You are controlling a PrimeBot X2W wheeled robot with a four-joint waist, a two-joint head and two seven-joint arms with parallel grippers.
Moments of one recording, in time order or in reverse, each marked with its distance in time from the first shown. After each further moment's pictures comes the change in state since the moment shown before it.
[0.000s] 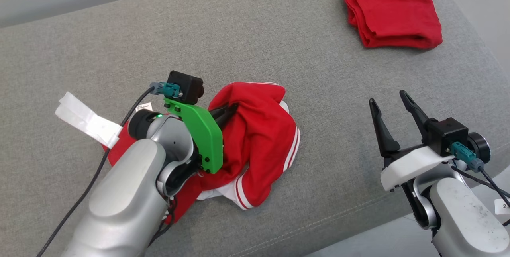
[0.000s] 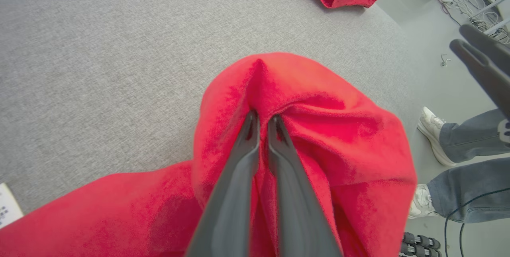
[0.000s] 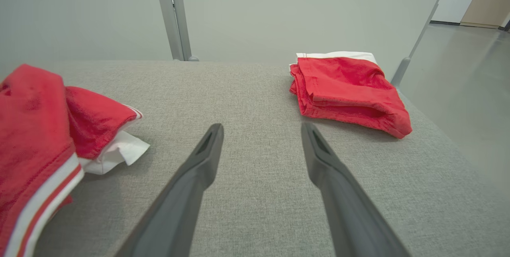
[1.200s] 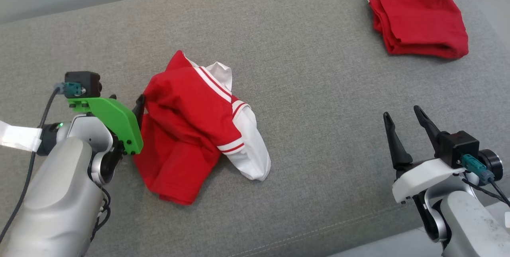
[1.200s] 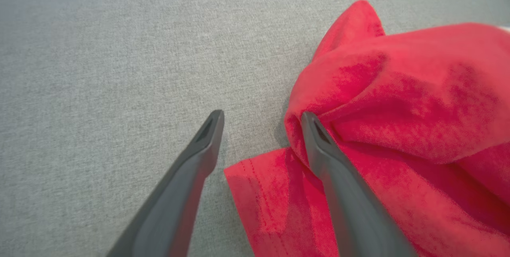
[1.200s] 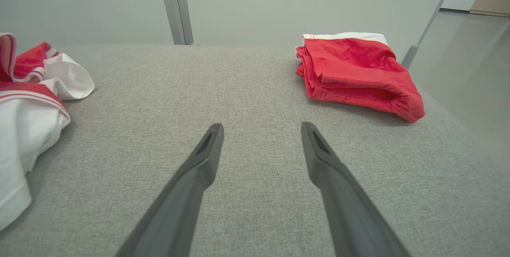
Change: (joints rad) left arm -0.046 0.138 0.132 0.288 0.059 0.133 -0.105; right arm 0.058 -0.017 -0.038 0.009 0.007 -0.010 0.000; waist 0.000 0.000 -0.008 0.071
